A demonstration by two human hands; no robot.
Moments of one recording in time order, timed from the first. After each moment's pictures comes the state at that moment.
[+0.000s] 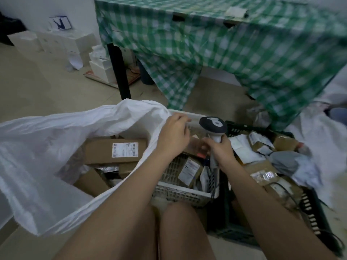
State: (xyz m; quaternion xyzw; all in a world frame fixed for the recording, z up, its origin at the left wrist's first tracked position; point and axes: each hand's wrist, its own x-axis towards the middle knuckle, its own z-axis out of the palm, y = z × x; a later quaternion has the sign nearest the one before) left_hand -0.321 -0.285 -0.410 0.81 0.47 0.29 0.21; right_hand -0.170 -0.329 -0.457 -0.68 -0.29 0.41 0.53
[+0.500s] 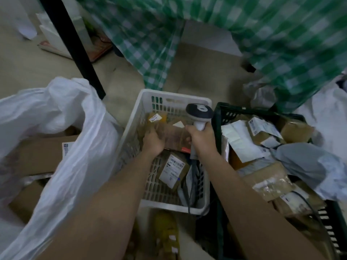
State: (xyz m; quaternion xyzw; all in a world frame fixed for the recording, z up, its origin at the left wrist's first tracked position) left_hand -0.241 -0.143 -0.656 0.65 0.63 0.13 0.41; right_hand -0.109 -0.225 -0.570 -0.70 -0.24 0.41 0.53
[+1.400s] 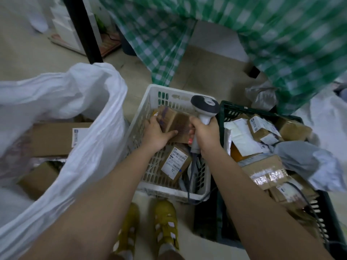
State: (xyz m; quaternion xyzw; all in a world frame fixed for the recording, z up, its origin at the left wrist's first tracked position) left_hand -0.265 -0.187 -0.608 0.64 0.61 0.25 0.40; right_hand -0.135 -0.250 -0.547 -0.68 -0.23 0.41 0.56
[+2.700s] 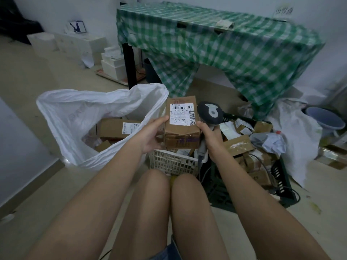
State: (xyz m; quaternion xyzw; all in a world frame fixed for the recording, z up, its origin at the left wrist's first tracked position) left_hand -0.420 -0.430 -0.403 0.40 0.46 0.31 0.73; right_hand -0.242 -0.493 -0.402 -0.57 -0.32 0.44 0.61
